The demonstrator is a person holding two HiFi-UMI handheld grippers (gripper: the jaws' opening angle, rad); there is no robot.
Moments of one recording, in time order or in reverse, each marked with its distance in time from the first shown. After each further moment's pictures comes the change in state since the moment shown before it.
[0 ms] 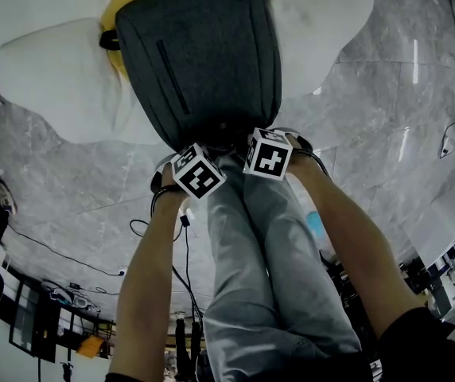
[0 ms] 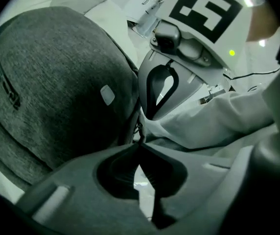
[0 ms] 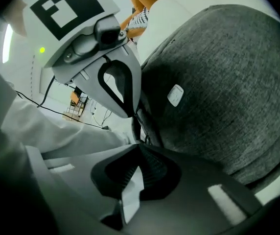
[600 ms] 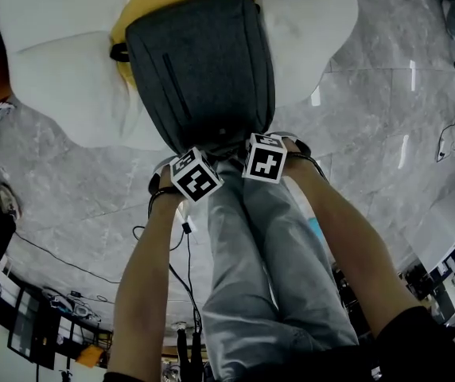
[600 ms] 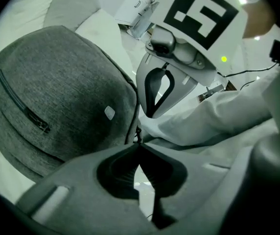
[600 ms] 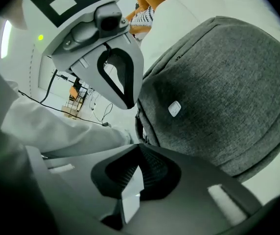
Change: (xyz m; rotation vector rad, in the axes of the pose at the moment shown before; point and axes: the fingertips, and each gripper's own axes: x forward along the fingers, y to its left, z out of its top) left arm -0.038 -0.010 0.011 0.057 -0.018 0.006; right arm -0.031 0.007 0.008 -0.048 0.058 -0.049
